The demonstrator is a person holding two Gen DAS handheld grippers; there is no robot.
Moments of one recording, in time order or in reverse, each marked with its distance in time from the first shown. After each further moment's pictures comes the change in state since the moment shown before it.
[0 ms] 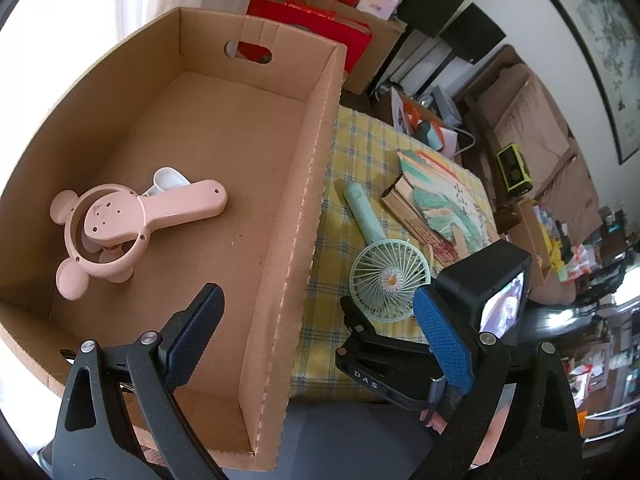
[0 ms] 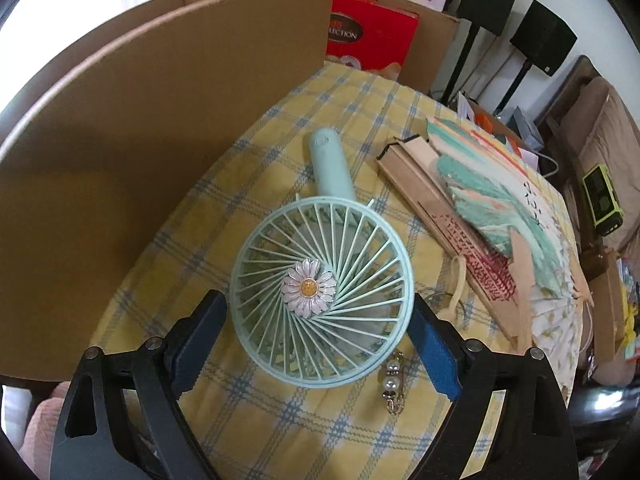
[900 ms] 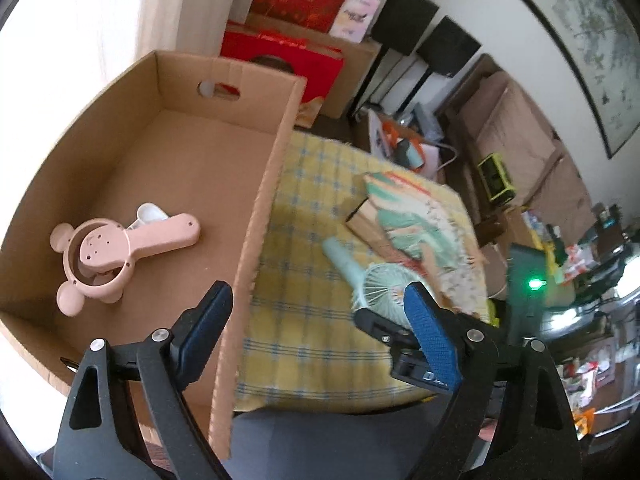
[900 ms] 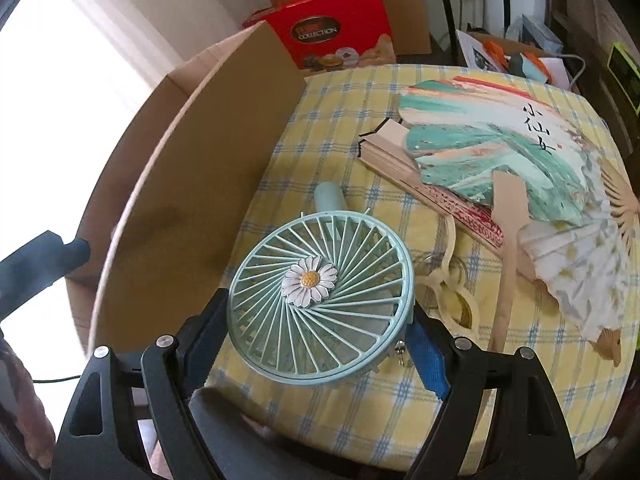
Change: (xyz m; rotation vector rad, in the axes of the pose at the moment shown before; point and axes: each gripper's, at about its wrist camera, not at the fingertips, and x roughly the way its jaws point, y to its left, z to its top) left arm -0.030 -0.038 0.001 0.057 -0.099 -0.023; right arm -0.044 -0.072 0.001 0.339 0.036 0.399
